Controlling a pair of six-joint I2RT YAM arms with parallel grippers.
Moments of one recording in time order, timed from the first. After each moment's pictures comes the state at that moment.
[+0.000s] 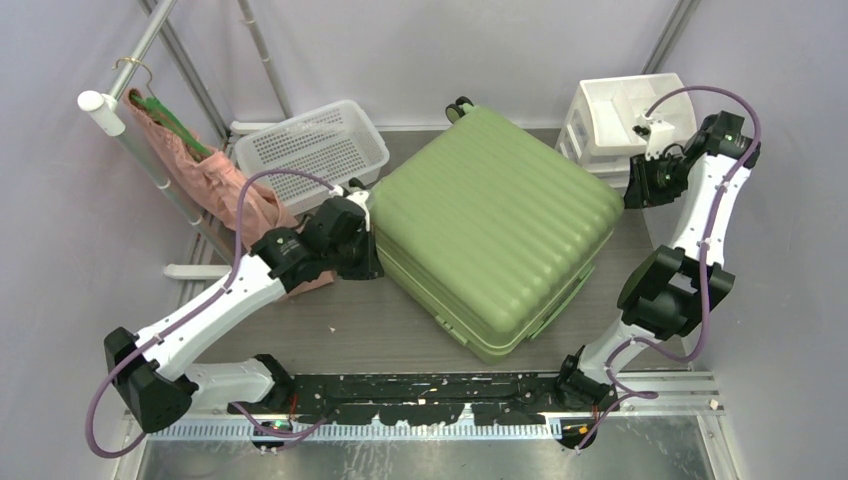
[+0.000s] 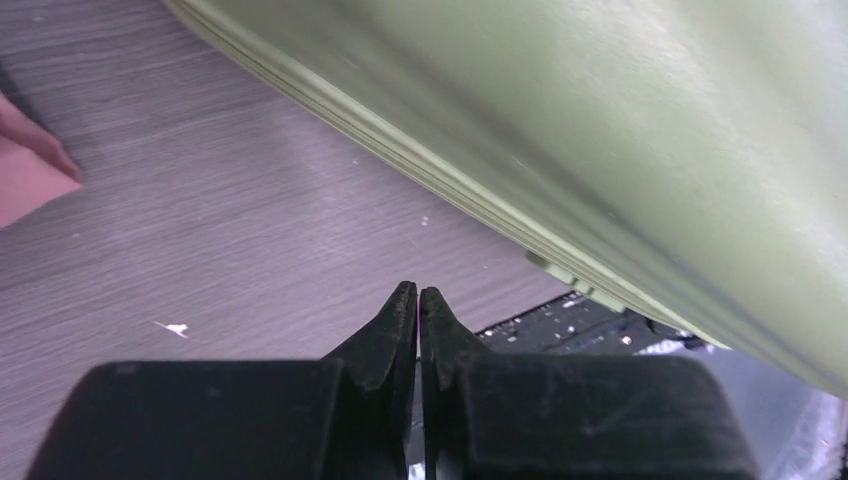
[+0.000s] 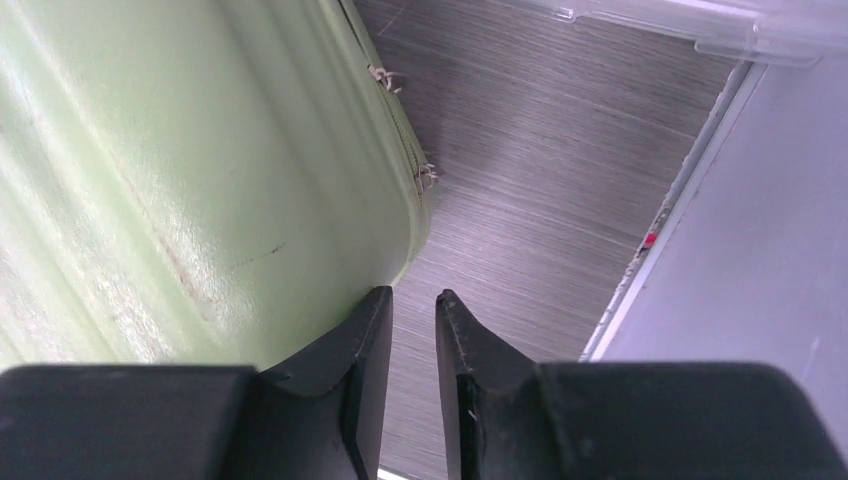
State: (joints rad) left arm -0.77 1.17 1.14 -0.81 0.00 -0.65; right arm -0.52 1.72 1.83 -1.31 -0.50 -0.68
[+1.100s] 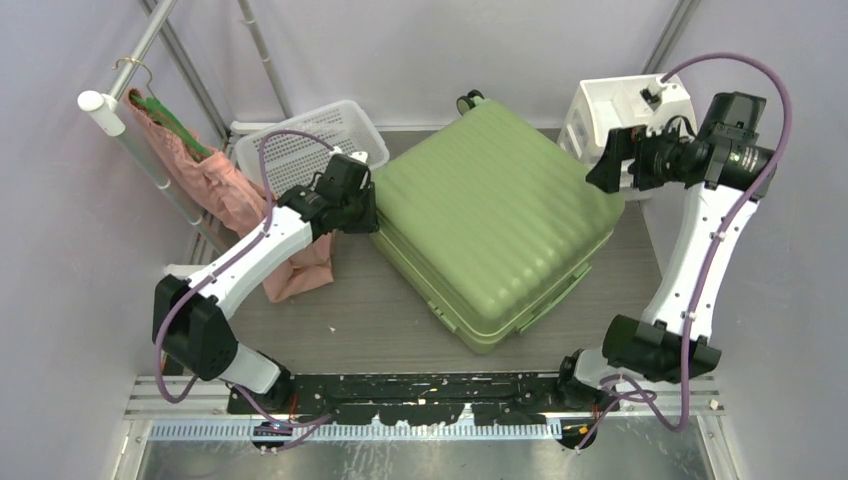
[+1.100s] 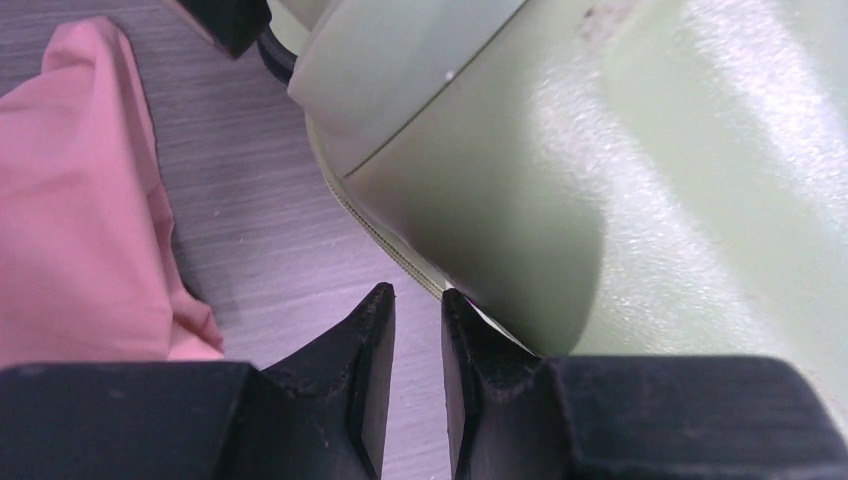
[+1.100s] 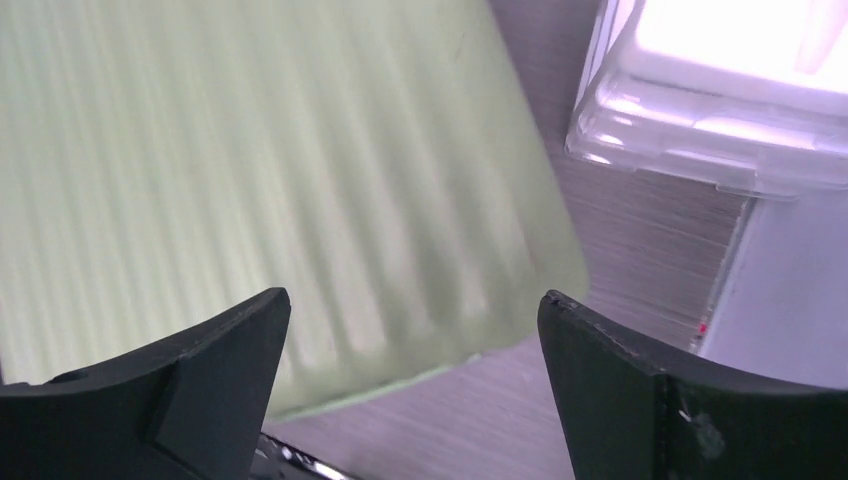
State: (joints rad) left arm -0.57 1.46 1.29 -0.69 -0.09 -0.47; right arm -0.41 1.41 1.91 -1.37 -0.67 -0.52
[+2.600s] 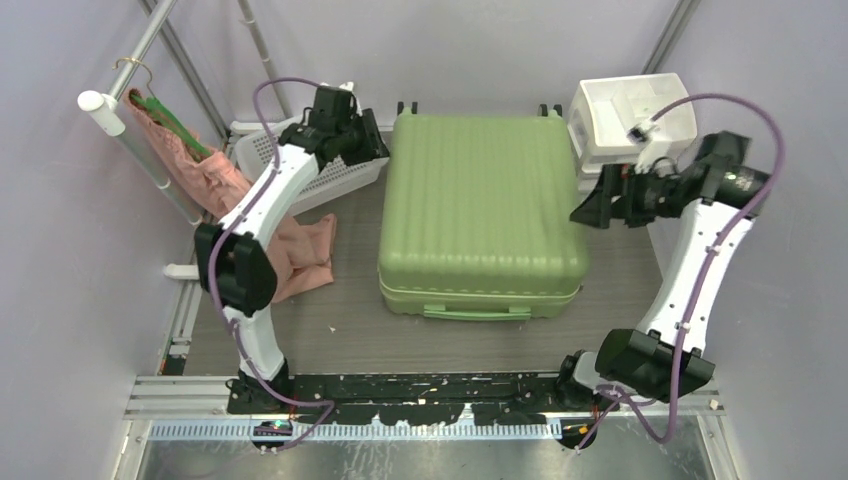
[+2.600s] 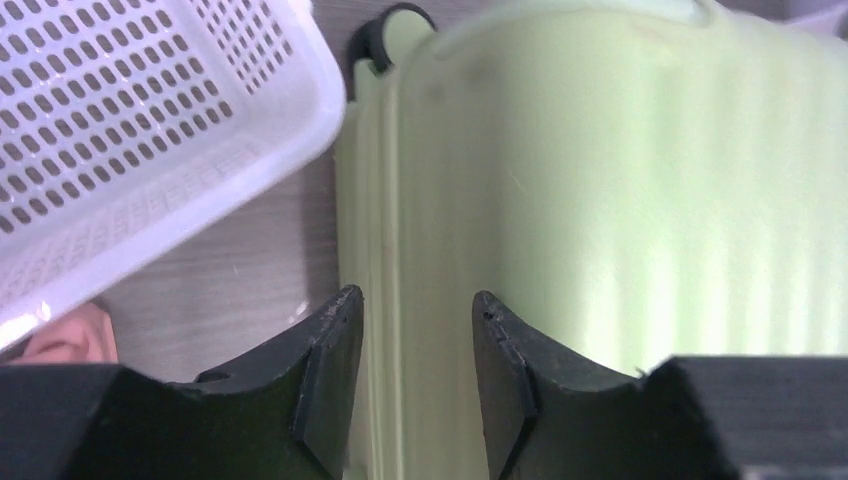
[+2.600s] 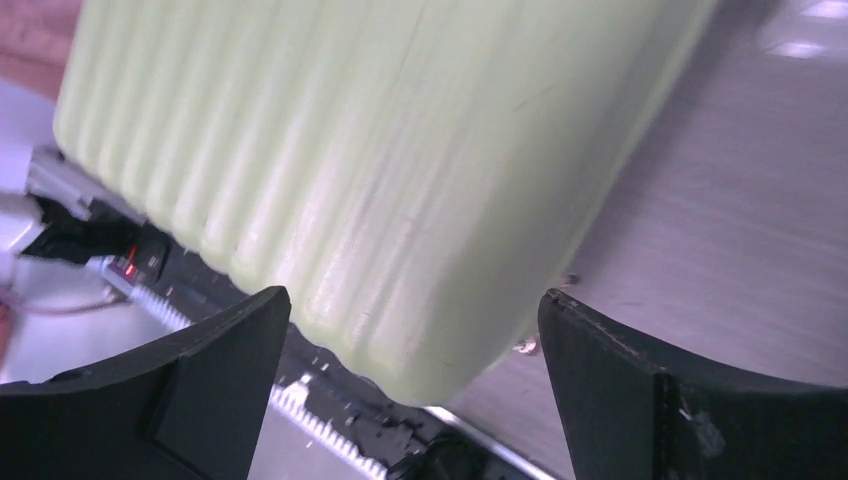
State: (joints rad) left arm -0.35 1.94 1.89 -0.63 0.10 -0.51; right arm -0.45 1.33 1.66 -1.52 -0.83 -0.51
